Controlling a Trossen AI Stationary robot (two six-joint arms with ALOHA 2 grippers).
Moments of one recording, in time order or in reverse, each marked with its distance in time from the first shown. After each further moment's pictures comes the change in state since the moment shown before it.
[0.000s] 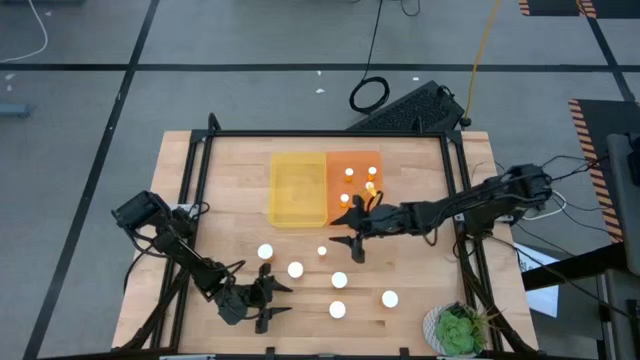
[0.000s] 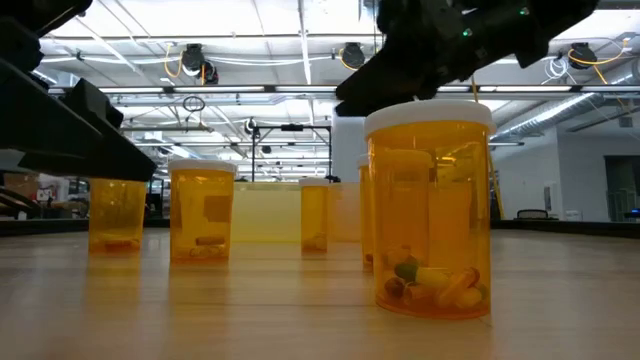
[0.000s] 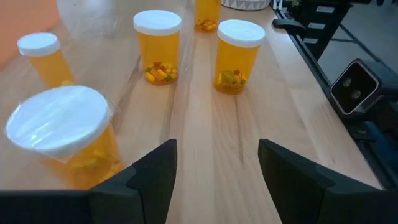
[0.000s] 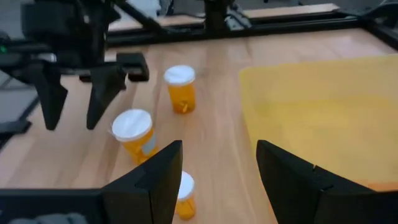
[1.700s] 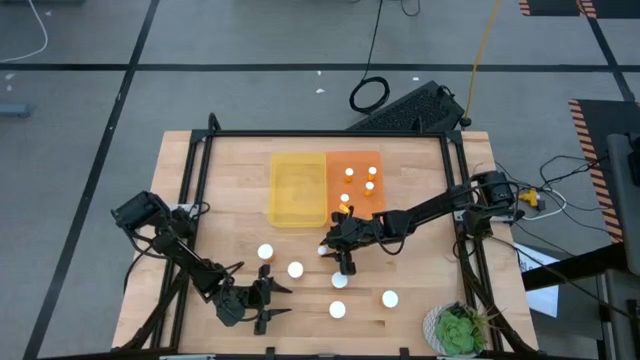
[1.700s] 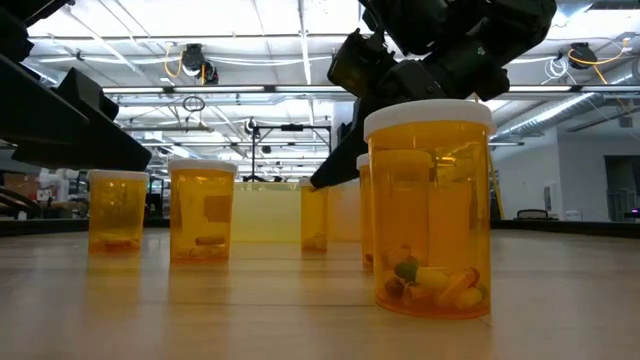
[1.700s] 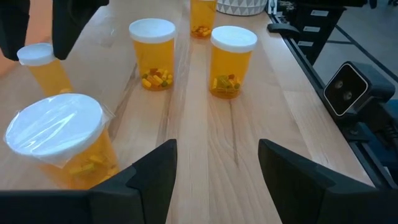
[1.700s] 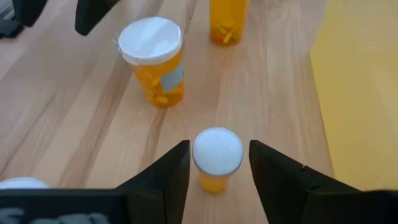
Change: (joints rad) left arm -0.017 0.000 0.000 0.021 -0.019 0.022; right arm 0.001 0.280 0.160 -0.109 -0.161 -0.116
